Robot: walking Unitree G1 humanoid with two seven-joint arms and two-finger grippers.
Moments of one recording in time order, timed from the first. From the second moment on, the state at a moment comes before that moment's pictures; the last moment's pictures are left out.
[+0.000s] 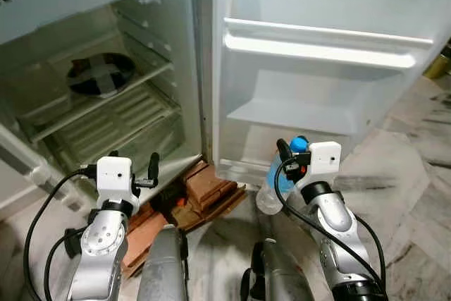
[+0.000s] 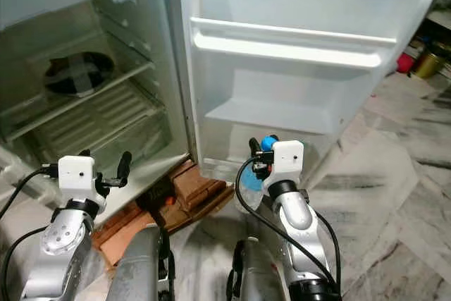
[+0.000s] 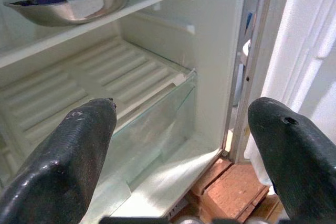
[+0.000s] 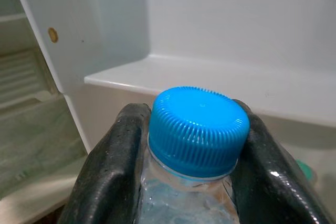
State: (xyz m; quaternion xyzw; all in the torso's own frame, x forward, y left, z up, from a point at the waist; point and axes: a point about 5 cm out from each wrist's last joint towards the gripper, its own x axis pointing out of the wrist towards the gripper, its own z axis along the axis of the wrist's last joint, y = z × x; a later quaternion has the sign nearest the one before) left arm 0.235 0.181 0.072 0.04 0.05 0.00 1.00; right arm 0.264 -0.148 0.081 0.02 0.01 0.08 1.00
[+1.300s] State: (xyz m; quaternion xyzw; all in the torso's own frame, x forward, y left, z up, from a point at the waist) left arm 0.242 0.176 0.083 0.04 0.03 -0.03 1.00; right arm 0.279 -0.141 0.101 -0.07 -0.04 0.10 0.99
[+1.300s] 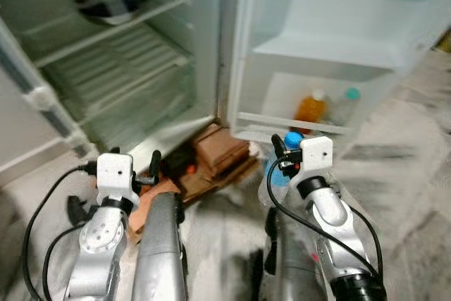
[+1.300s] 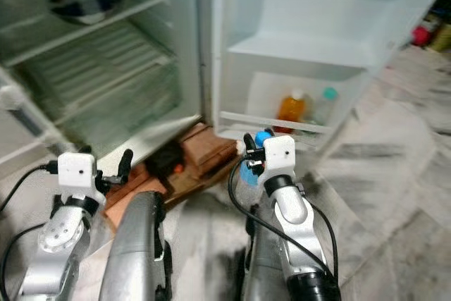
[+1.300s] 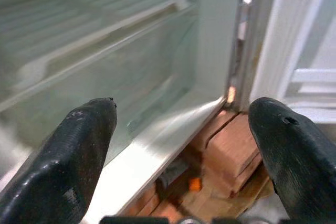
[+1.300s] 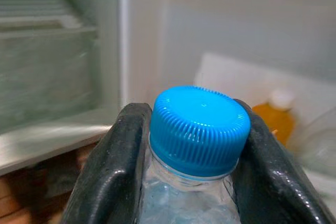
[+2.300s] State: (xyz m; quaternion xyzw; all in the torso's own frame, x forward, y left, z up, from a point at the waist) left arm 0.244 0.172 0.085 0.03 0.02 -0.04 1.00; right arm 0.286 -0.137 0.115 -0.09 -0.08 0.11 0.99
